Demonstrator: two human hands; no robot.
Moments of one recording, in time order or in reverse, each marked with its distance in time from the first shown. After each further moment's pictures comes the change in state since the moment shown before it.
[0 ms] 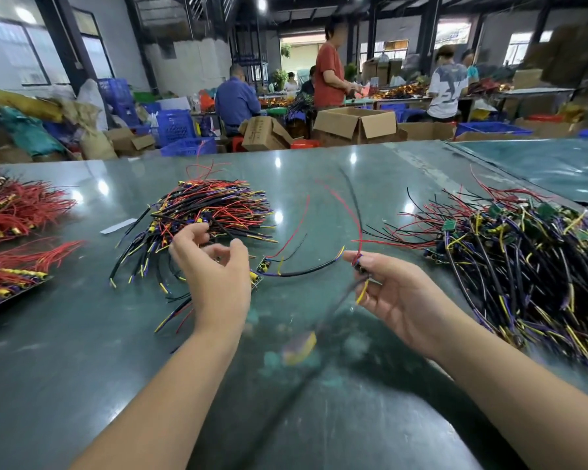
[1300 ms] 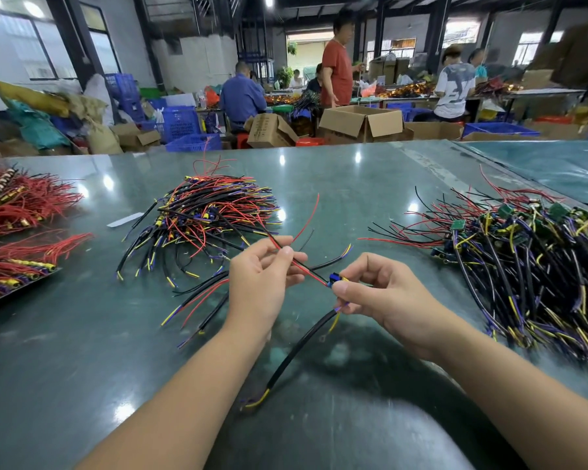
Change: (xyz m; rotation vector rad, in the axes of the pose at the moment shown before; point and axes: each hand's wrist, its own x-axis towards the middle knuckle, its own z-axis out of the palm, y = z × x) left_hand -0.027 0.012 0.010 -0.209 -0.402 -0.341; right_hand -0.006 0.011 0.009 -0.348 -0.182 -0.130
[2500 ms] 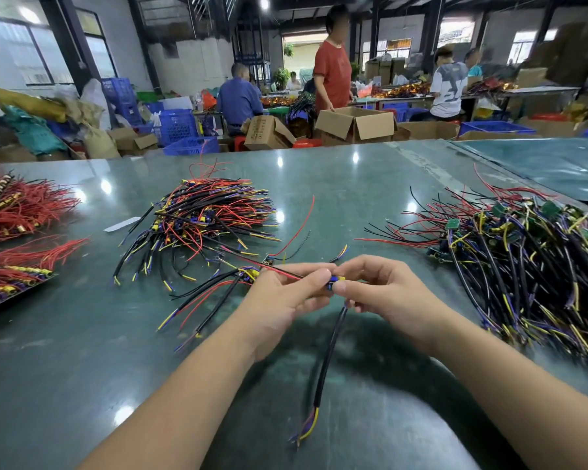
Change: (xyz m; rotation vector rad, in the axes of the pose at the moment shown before) left_hand -0.014 0.005 0.003 -0.069 -0.425 -0.311; right_hand 0.002 -0.001 -0.009 -0.150 0.020 0.009
